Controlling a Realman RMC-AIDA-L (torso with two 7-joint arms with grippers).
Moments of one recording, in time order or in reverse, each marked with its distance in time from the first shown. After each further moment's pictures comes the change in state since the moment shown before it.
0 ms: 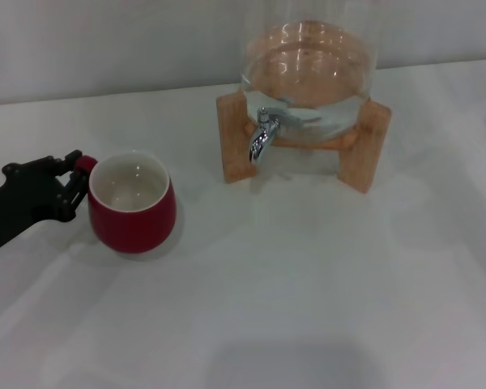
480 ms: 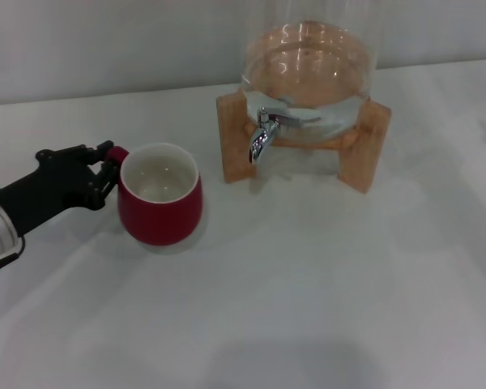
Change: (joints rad) left arm -0.083 0.000 0.039 -0.054 0.005 0.039 -0.009; right arm -0.002 0.001 0.000 0.000 0.000 0.035 -0.001
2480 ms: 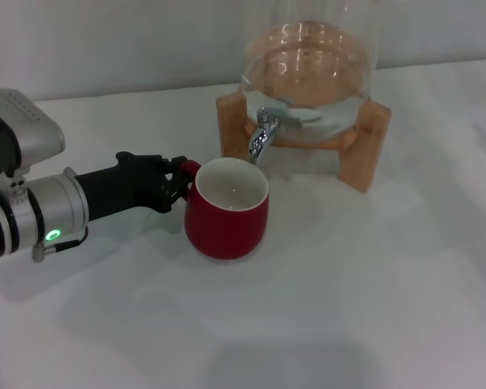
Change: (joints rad) left arm -0.150 -0.003 0.302 -0.030 -0.005 0.138 -0.248; right arm 0.001 0.000 -0.005 -0.009 0.000 0.032 -0.011
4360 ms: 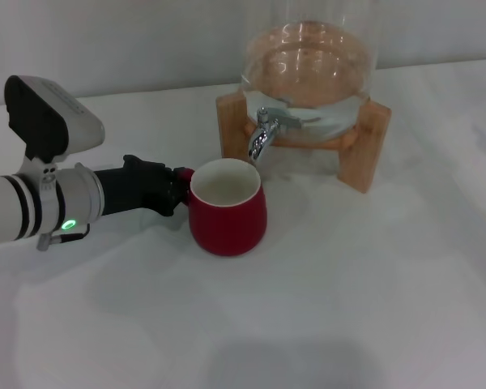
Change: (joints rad) left arm -0.052 0.000 0.189 0.036 0.058 0.178 -0.156; right arm -0.007 0.000 0.003 -0.008 0.011 0.023 -0.019
